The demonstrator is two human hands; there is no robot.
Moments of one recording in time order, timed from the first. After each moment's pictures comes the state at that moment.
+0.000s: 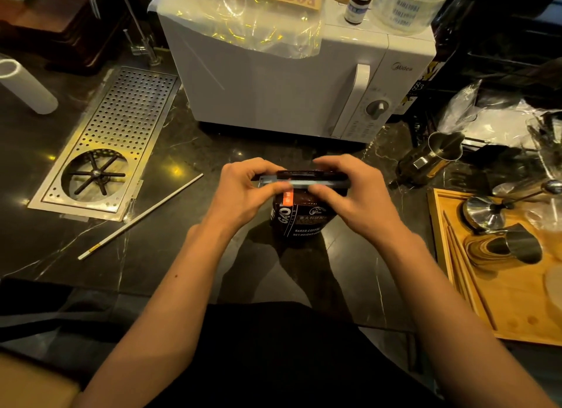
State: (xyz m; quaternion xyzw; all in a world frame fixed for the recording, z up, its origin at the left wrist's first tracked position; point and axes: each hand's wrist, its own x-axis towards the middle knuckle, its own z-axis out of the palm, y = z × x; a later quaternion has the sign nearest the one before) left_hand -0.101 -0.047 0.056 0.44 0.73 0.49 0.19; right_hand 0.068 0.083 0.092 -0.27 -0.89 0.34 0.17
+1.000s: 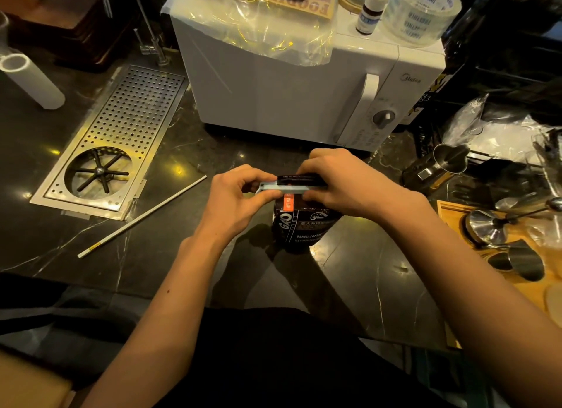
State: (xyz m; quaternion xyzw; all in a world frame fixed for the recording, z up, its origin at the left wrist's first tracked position) left_hand -0.108 -0.062 0.046 0.42 0.74 0.50 0.16; right_hand 0.019 0.098 0.126 -0.12 -0.98 0.16 -0.07
